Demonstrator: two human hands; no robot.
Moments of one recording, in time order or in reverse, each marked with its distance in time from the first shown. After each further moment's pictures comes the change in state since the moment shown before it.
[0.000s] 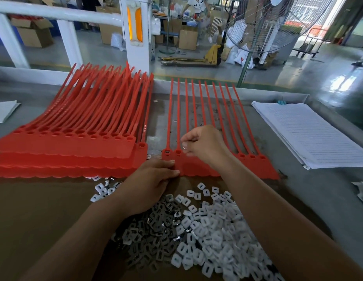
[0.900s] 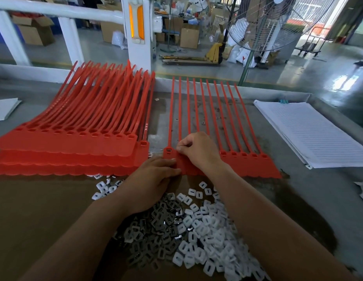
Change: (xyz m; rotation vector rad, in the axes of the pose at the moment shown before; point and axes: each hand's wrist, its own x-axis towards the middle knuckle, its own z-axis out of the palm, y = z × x) left_hand 0.001 0.000 -0.002 0.050 -0.020 0.018; right_hand 0.017 0.028 0.030 -0.289 0.247 -0.179
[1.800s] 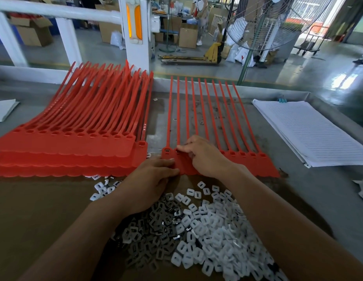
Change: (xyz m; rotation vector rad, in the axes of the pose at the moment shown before) left_hand 0.001 0.002 -0.002 -0.017 0.002 0.028; right_hand -0.010 0.012 -0.019 -0.276 -0.298 -0.205
